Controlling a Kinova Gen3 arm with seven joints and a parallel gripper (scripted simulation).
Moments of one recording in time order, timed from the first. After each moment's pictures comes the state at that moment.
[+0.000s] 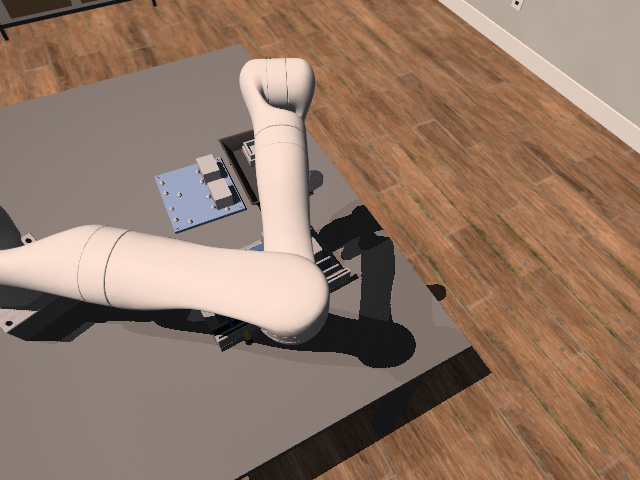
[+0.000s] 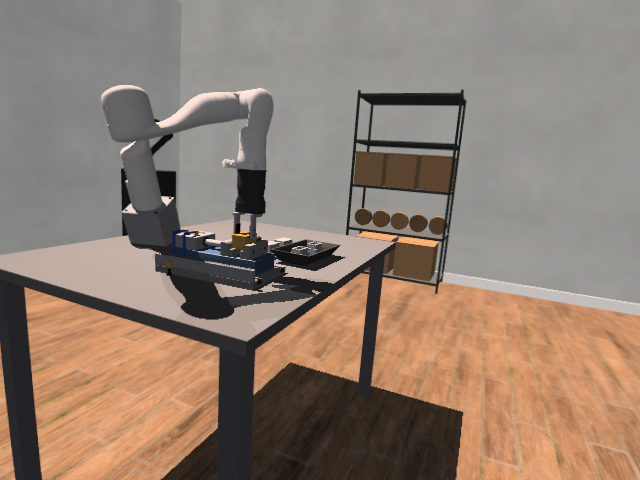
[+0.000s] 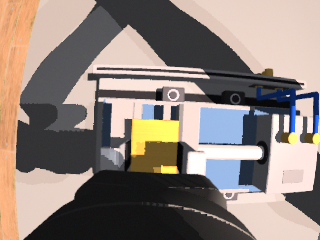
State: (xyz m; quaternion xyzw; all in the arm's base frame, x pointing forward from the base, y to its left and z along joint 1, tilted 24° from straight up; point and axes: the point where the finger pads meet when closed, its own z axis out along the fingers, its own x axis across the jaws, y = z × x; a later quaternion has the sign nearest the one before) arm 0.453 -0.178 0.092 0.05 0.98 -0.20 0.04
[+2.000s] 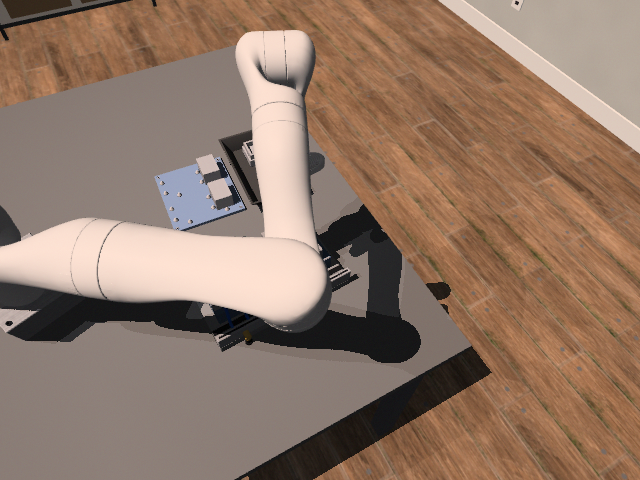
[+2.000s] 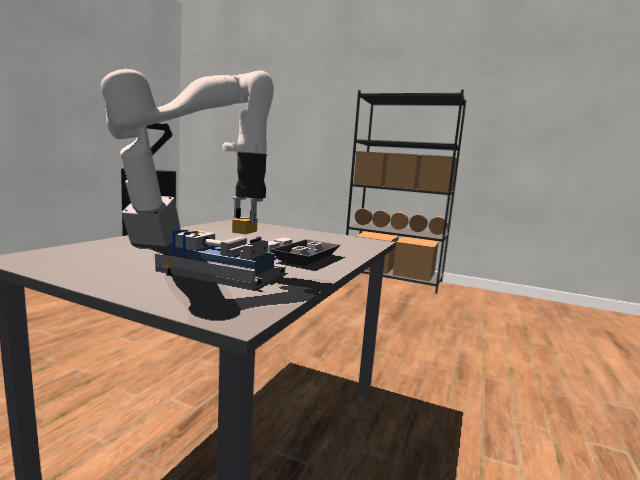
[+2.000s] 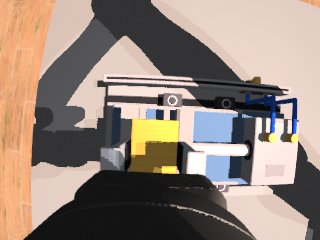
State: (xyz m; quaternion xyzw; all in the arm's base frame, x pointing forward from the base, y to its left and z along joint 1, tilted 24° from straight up) arm 0.451 -0.164 0.131 0.05 0.98 -0.20 0.05
